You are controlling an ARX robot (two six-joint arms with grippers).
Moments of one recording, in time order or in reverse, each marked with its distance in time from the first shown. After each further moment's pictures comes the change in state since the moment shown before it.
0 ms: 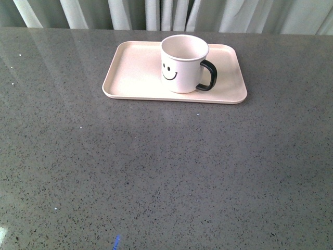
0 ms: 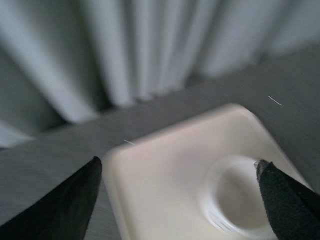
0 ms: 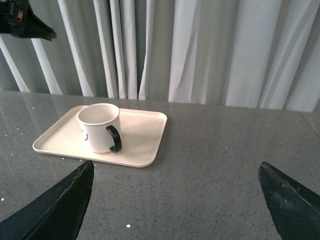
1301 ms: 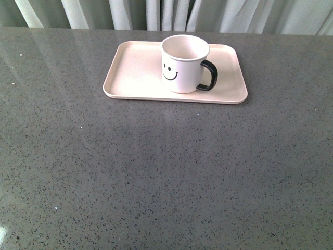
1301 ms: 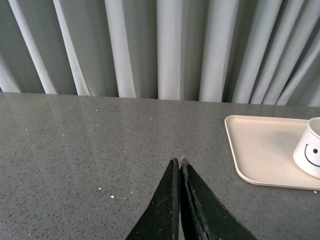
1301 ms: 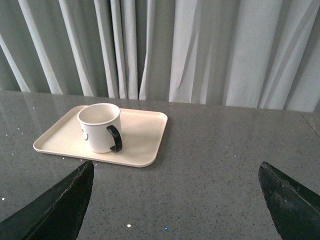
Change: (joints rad) left arm 0.272 -1.039 -1.521 0.850 -0.135 -0.084; right arm 0.000 0.000 0.000 0.000 -0.002 0.000
